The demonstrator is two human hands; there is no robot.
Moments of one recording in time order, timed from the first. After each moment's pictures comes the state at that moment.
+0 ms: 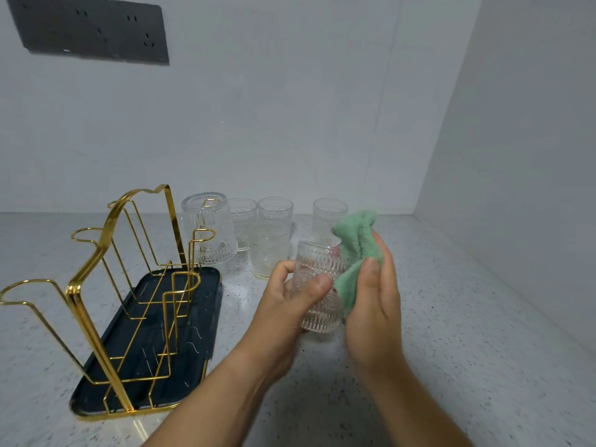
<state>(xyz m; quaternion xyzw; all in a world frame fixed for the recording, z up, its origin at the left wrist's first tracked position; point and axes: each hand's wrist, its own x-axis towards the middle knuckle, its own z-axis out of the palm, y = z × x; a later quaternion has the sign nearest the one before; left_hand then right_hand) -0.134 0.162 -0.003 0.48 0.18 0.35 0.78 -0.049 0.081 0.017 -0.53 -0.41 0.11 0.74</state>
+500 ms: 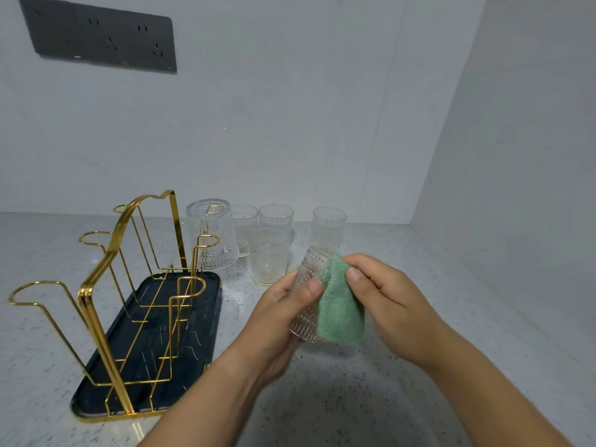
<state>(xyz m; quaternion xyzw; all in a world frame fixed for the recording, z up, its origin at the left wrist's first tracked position) -0.141 0.168 0.002 0.48 0.12 0.31 0.81 -0.006 0.052 0.060 -0.65 -0.59 0.15 0.46</state>
